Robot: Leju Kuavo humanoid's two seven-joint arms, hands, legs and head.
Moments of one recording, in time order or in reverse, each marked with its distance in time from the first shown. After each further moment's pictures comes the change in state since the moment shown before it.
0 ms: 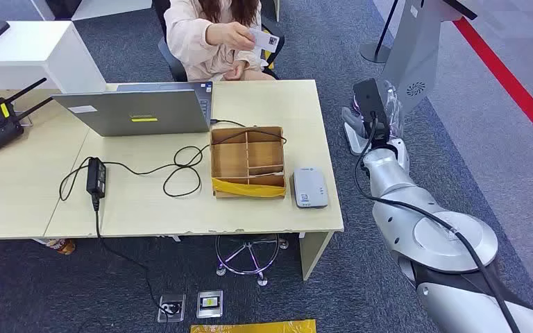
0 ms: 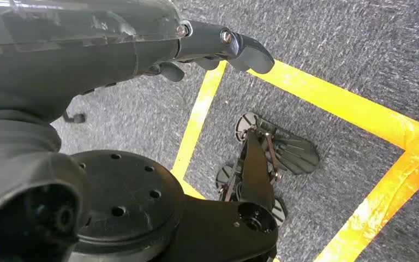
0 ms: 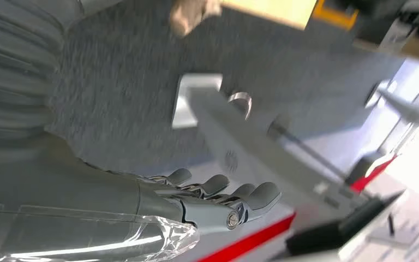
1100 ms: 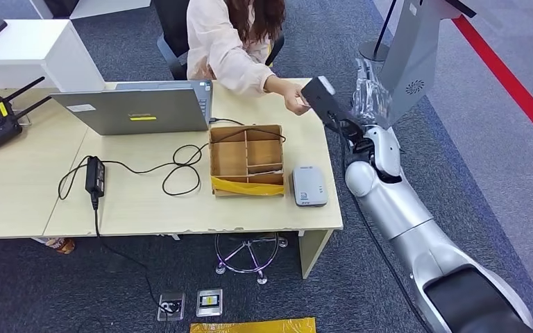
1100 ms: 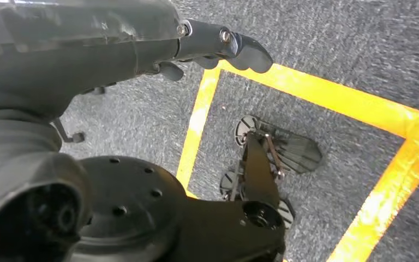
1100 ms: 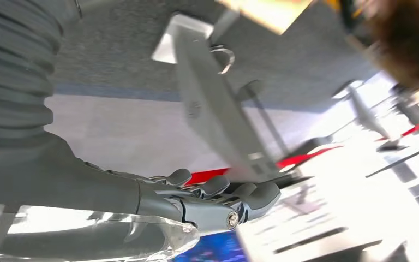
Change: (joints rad) left arm -0.007 0.014 -0.042 0.004 -0.032 -0.026 -0.008; right arm 0.322 -0.216 1.641 -0.891 -0.837 0.162 0.761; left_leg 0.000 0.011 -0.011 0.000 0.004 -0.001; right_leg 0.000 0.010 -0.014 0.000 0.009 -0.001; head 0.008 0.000
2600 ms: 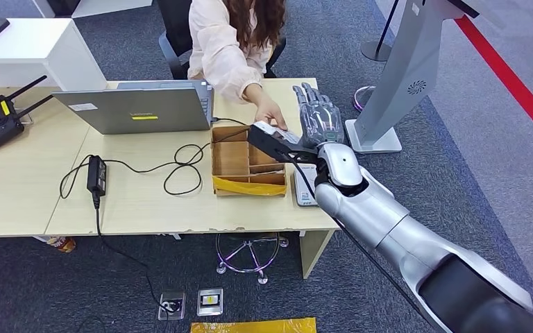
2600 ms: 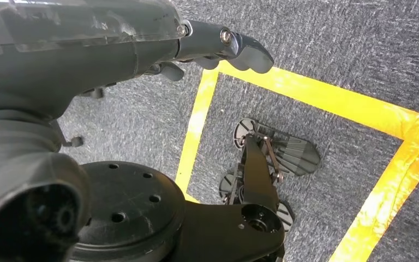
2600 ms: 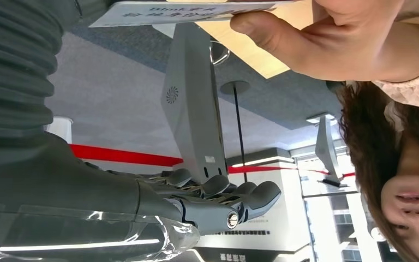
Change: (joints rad) left arm 0.000 0.000 -0.006 0.000 -0.011 -0.007 0.002; right arm -0.089 -0.002 0.393 0.060 0.005 0.078 0.068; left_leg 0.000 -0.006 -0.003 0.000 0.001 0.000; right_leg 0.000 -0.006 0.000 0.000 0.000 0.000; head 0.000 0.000
